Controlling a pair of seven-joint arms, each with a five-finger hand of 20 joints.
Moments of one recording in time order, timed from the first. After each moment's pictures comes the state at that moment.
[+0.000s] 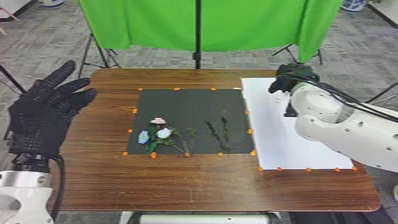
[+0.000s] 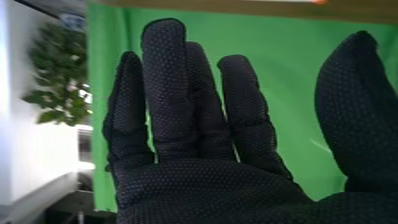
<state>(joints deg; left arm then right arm) 135.9 -45.1 -105.7 -136.1 30.7 14.9 24.8 -25.3 -34.7 2.0 -93.2 -103.1 6.0 46.4</state>
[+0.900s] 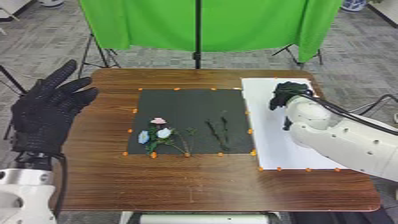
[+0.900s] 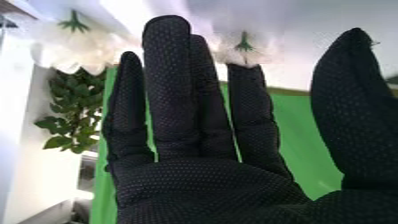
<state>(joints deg) 134.2 -44.7 -104.3 -135.2 30.0 14.9 24.8 -31.0 -38.6 4.3 -86.7 -103.2 -0.7 45.6</state>
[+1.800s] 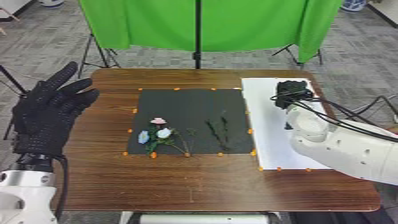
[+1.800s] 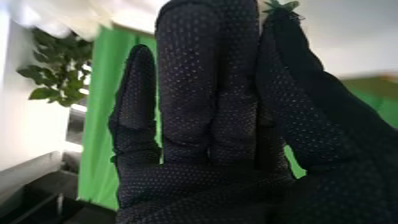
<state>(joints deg) 134.5 -45.7 -104.0 -135.3 30.2 14.6 24.9 -27.9 -38.7 -5.8 -84.4 -112.2 14.4 45.6</state>
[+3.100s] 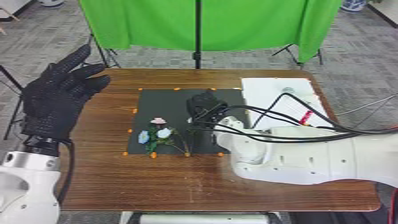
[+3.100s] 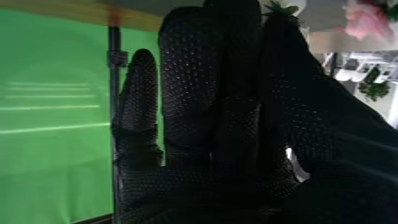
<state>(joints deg) 126.6 -43.2 -101.9 -134.1 31.4 11.4 20.9 -18.2 -57.6 -21.4 -95.7 -112.0 21.4 41.0</state>
